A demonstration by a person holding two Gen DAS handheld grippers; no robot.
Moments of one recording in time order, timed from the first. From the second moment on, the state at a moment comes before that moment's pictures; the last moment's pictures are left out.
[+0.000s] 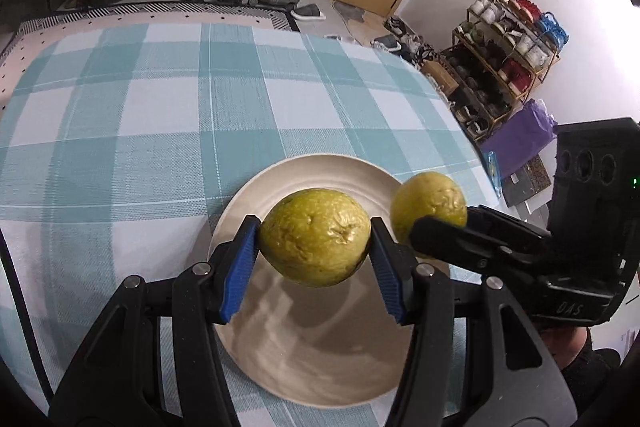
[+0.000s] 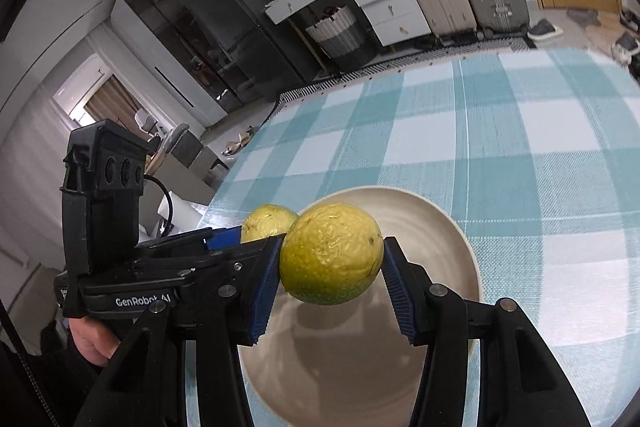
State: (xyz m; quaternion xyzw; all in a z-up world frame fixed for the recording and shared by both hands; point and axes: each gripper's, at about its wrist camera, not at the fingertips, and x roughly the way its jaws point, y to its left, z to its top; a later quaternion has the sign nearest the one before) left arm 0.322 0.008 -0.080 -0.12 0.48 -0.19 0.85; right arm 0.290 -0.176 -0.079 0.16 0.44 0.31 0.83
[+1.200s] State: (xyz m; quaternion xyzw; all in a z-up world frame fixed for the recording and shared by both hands) left arm 0.254 0.024 -0.040 -0.08 0.42 -0.11 0.90; right arm 0.219 -0.204 -0.031 0.12 0.35 0.26 0.89
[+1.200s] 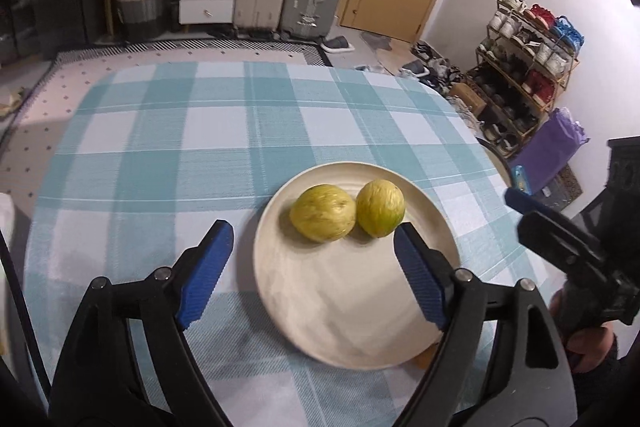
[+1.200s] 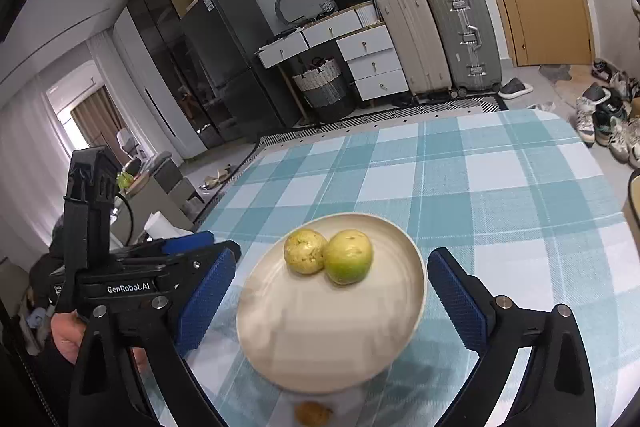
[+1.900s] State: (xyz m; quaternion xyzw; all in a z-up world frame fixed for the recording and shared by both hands) left arm 0.134 0.024 -0.014 -0.04 0.36 -0.03 0.93; right arm 0.122 -0.189 -0.020 0.07 0.31 0.26 0.91
